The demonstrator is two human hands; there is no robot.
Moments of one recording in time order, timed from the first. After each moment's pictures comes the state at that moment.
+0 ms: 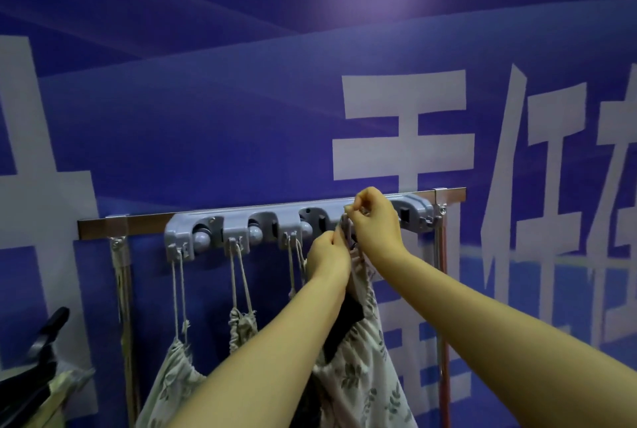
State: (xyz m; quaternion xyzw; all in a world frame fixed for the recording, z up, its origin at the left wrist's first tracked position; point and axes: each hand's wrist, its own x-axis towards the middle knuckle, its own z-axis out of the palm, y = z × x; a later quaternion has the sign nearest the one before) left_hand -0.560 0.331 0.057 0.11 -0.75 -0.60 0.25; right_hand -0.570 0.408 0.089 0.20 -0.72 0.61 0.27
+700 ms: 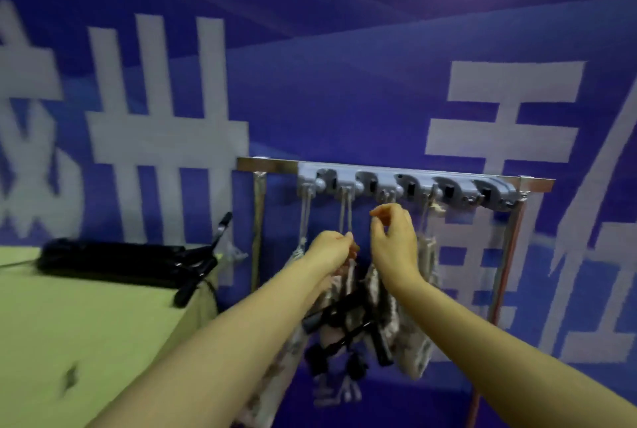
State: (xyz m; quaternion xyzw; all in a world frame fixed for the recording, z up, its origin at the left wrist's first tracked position) left_hand -0.395 0.241 0.041 0.18 -0.76 -0.61 0.14; right_hand -0.427 0.337 0.043 0.25 -0.77 0.54 0.24
